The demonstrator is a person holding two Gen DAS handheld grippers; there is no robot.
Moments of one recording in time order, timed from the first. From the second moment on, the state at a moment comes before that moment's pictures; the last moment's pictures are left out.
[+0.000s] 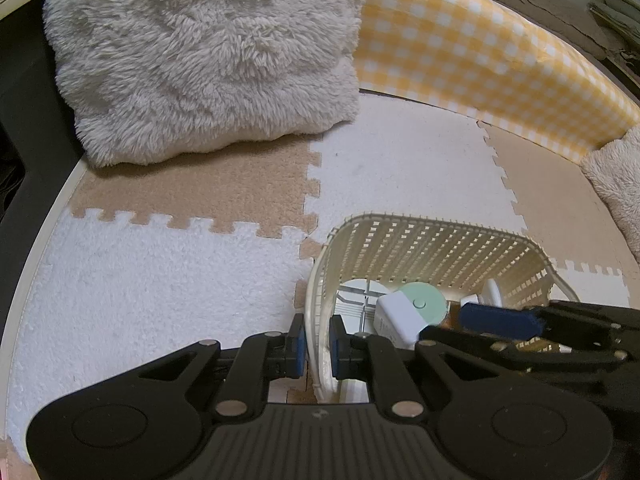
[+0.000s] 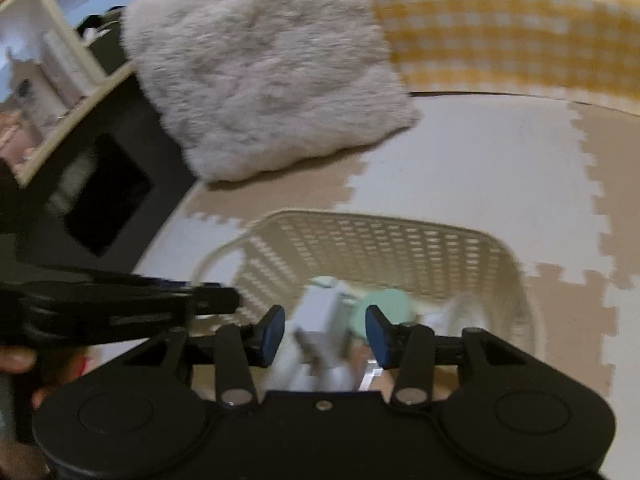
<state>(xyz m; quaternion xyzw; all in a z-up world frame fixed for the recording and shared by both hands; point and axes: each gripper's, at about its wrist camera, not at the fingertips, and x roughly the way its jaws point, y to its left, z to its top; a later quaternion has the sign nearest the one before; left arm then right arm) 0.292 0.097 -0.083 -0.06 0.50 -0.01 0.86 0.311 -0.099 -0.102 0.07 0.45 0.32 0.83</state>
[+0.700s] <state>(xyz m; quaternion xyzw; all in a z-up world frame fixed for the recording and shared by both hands) 0.291 0.098 -0.083 -0.06 0.50 -0.01 0.86 0.312 -0.102 -0.103 -0.02 0.44 0.27 0.85</state>
